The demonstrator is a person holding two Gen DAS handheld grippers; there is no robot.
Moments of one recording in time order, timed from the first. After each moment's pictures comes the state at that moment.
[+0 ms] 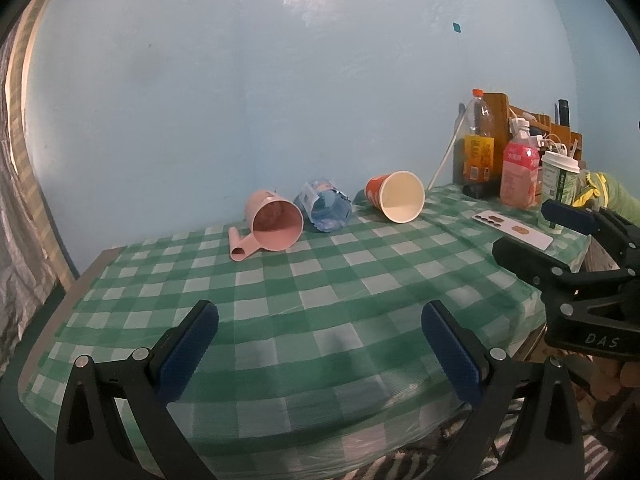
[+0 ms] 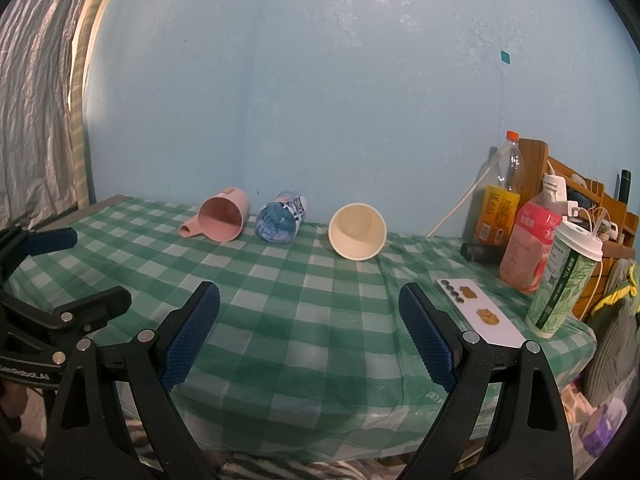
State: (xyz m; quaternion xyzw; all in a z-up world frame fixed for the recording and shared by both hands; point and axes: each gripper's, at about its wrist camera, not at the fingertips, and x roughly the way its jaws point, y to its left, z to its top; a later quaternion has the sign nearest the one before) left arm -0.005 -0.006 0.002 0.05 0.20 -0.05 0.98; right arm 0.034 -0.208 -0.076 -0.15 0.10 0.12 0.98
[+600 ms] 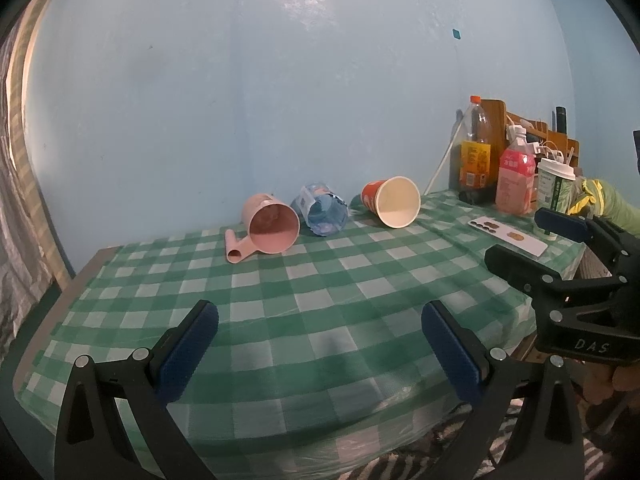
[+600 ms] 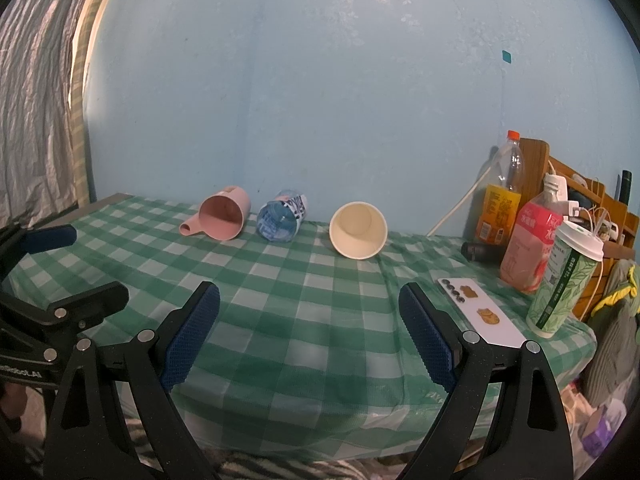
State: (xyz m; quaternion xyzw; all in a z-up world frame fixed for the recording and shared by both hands) left arm -0.006 -0.005 0.003 0.03 0.19 -0.05 0.98; right arm 0.035 -0.207 -0.078 -0.15 0.10 0.12 0.98
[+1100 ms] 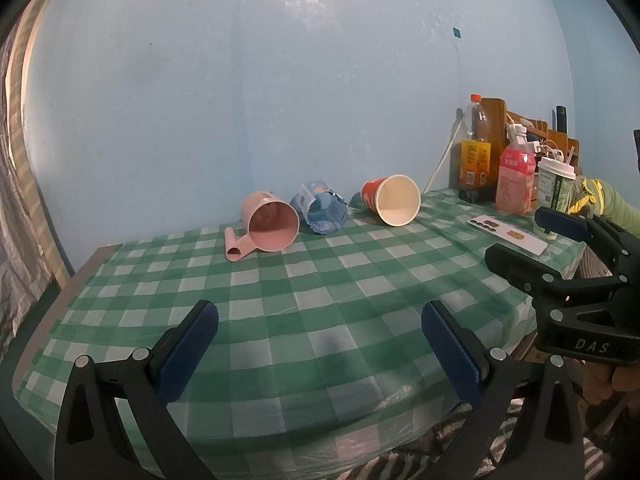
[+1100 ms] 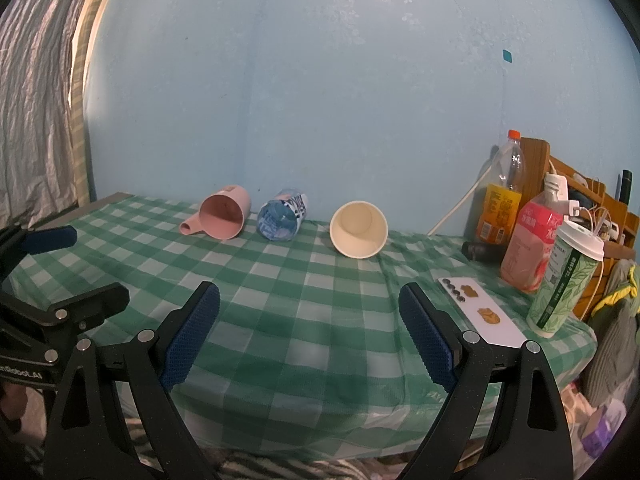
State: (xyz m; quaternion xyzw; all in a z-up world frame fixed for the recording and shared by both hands) left arm -0.007 -0.004 0.003 0.03 0.20 -0.06 0.98; right arm 0.036 -0.207 -0.081 -0.15 0.10 0.12 0.98
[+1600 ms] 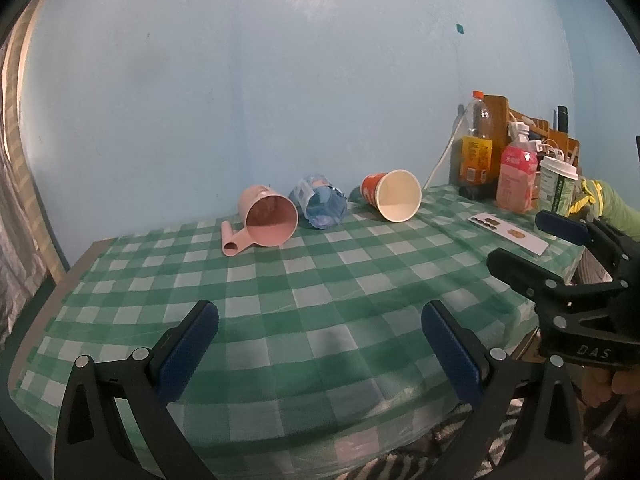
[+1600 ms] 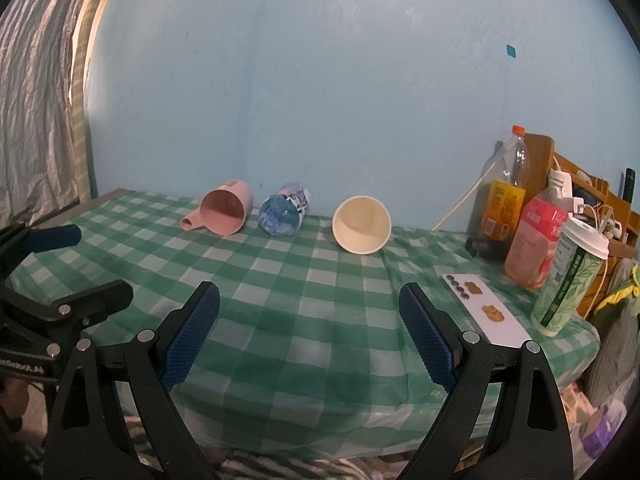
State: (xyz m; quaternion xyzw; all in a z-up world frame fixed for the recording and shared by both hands) left arm 0.003 -0.003 0.002 0.03 0.21 -0.06 0.97; right arm 0.041 -0.206 -0.079 -0.15 0.12 0.12 0.97
